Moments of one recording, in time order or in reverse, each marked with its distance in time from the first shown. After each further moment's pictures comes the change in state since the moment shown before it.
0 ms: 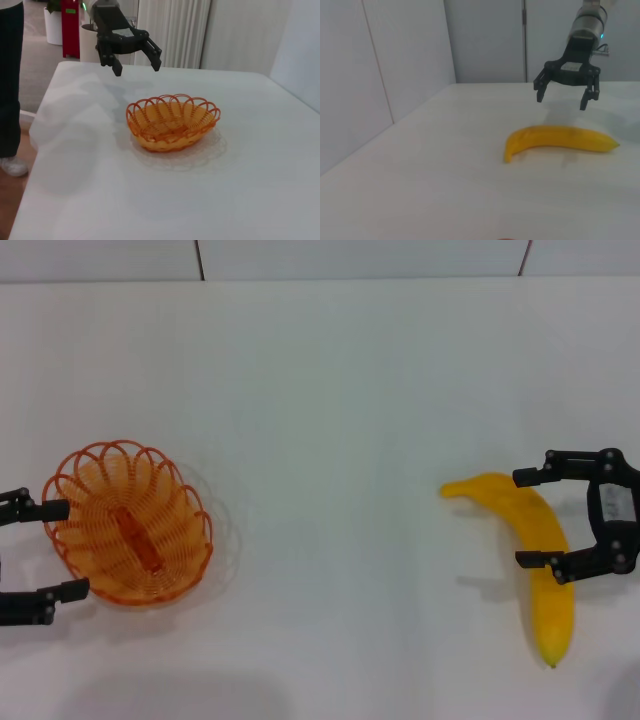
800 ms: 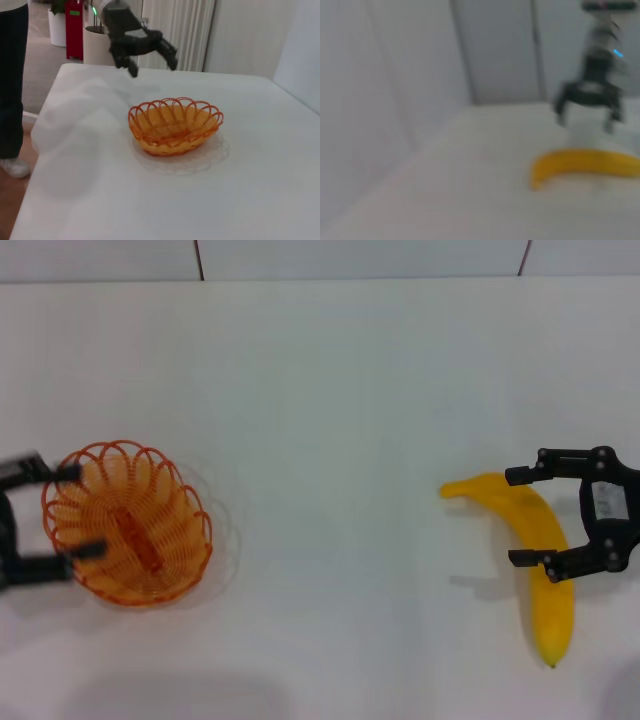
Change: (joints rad) left arm -0.031 -0.037 -0.049 0.001 -0.018 -0.017 0.028; right arm 0.010 0.007 -0.003 0.000 0.000 0.000 -0.001
